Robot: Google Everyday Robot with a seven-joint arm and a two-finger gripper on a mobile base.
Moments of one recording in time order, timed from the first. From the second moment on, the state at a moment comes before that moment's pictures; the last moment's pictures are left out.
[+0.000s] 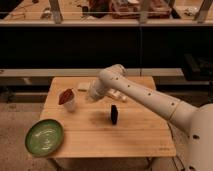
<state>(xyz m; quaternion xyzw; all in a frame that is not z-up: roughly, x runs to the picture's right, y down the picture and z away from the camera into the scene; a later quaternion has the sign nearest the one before) -0.093 0.050 0.803 -0.22 -0.29 -0.06 0.93</state>
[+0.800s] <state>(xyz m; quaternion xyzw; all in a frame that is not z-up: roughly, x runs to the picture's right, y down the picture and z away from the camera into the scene) -0.089 0.046 0.795 -0.22 -0.31 -0.03 0.92</state>
